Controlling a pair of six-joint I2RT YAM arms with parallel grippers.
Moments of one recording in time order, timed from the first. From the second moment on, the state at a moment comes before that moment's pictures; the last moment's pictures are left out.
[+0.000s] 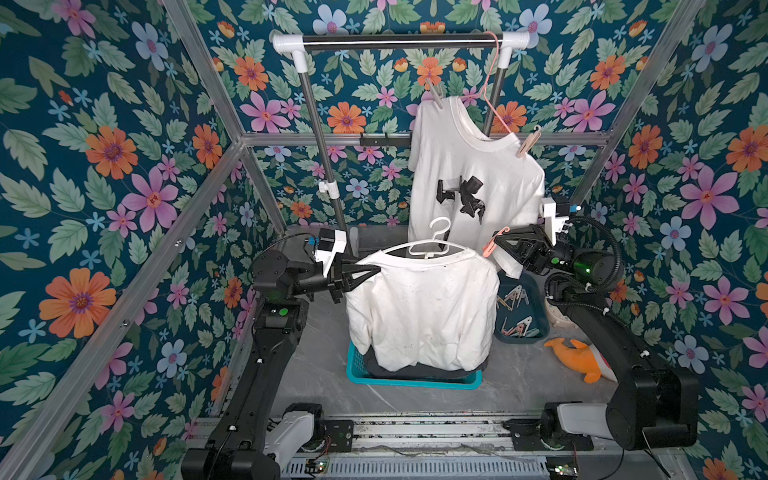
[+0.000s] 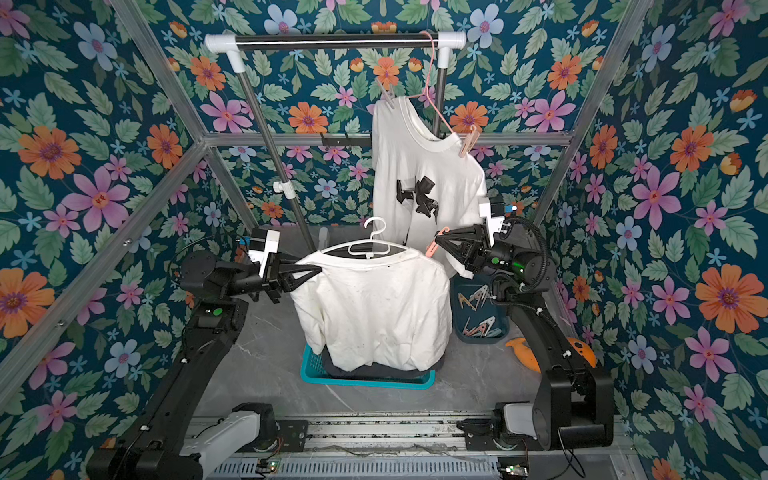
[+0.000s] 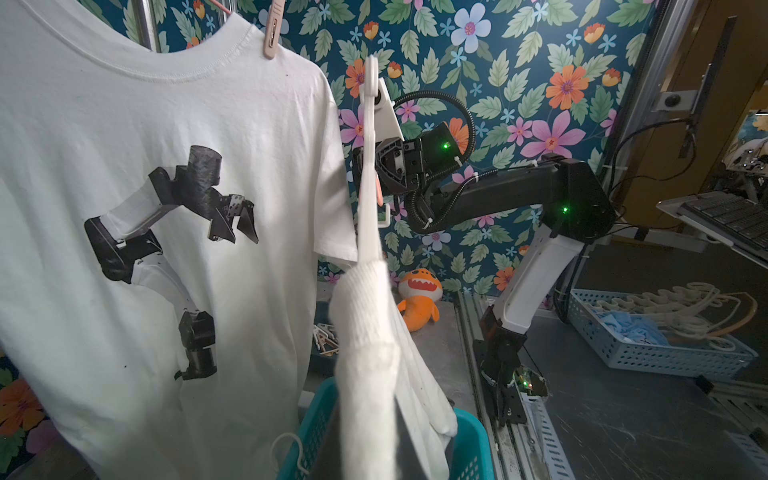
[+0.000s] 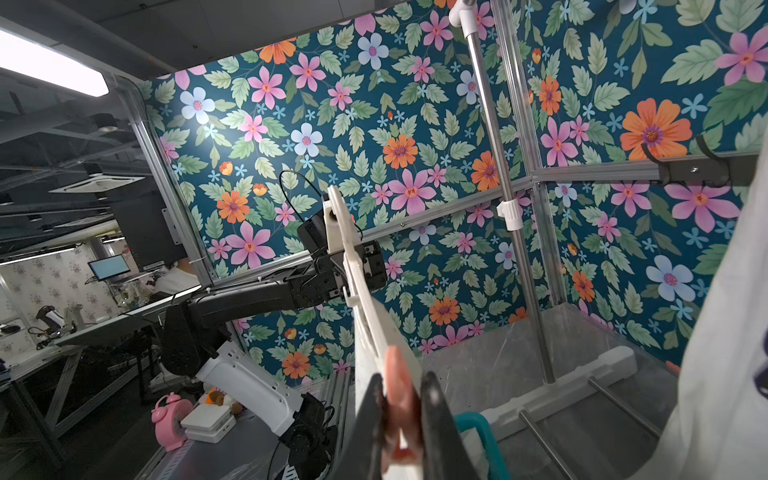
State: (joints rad) left arm -0.11 1.04 0.96 0.42 1.32 -0.36; right arm 0.04 1.32 1.00 1.25 -1.24 1.16
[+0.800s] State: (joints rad) left arm -0.11 1.03 0.95 0.51 1.33 -0.42; right arm 0.09 1.36 1.00 1.27 -1.27 1.17
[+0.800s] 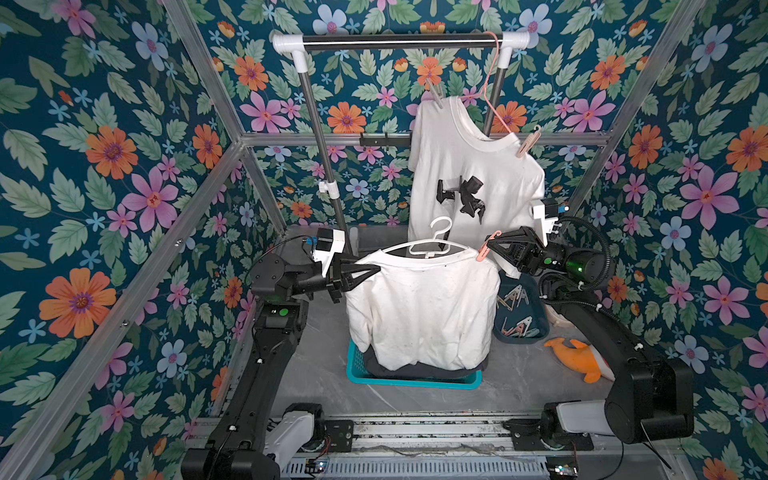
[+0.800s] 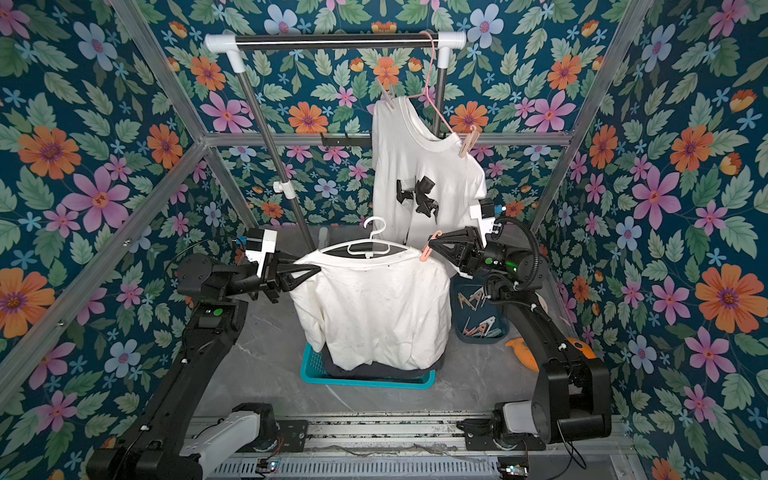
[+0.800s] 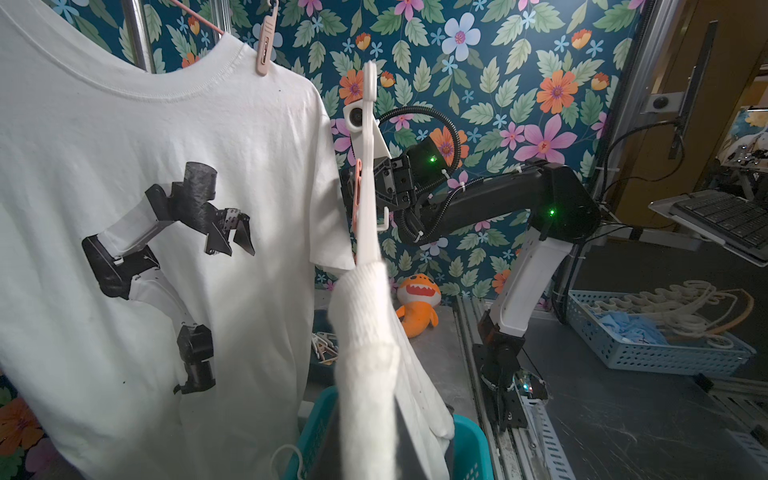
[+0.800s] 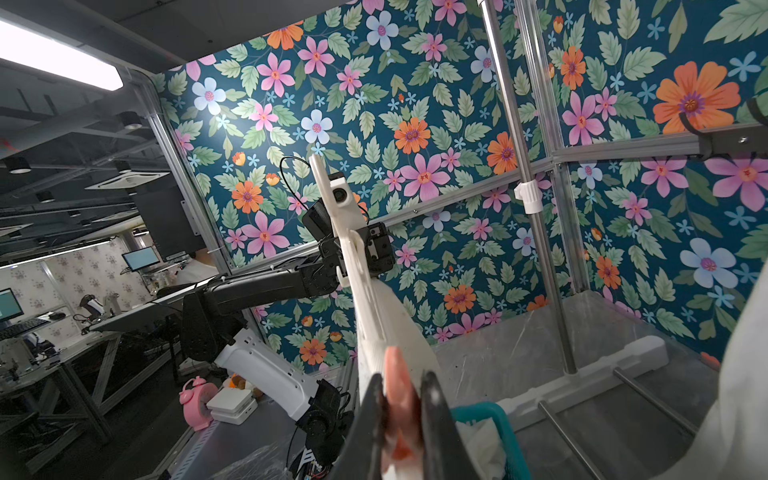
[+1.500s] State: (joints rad) left arm -0.11 1.04 0.94 0.59 1.32 -0.49; right arm 0.09 1.36 0.96 1.25 -1.28 1.18
